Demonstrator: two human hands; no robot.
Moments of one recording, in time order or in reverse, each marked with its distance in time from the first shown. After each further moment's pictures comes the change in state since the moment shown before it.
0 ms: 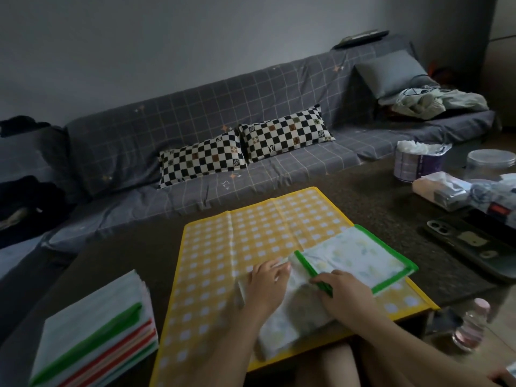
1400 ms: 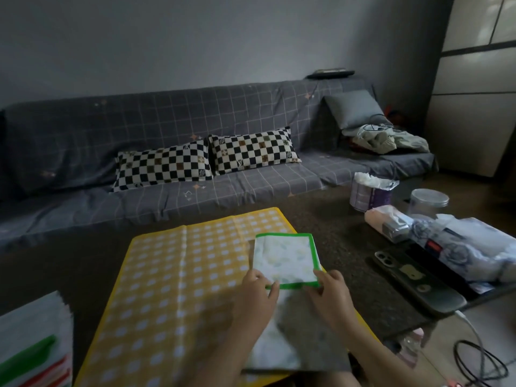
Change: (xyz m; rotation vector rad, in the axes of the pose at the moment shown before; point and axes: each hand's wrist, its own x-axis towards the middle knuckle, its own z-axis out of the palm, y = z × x) left_hand 0.025 0.066 0.041 -0.048 0.175 0.097; right_hand 0.027 0.057 -0.038 0.179 0.153 0.267
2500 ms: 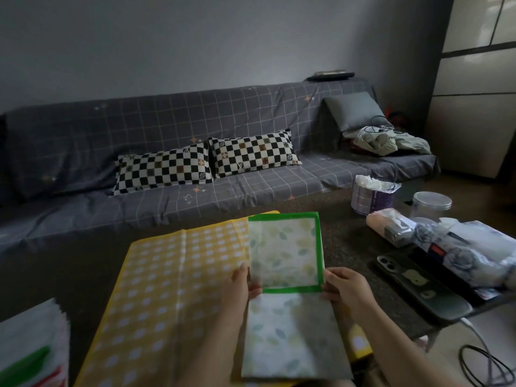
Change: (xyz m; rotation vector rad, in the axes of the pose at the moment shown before) left_hand 0.041 -0.020 -0.010 -1.129 0.077 -0.618; right_hand 0.041 0.026 -0.016 0.808 -0.009 0.433
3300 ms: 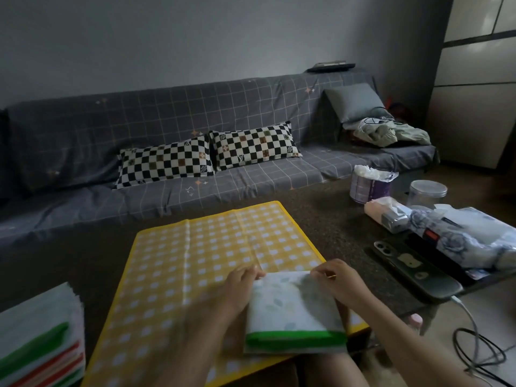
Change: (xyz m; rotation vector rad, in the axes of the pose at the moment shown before) left_hand -0.030 -0.003 -0.030 0.733 -0.240 0.337; right_hand -0.041 -0.004 -0.006 -0.816 -0.180 -0.421
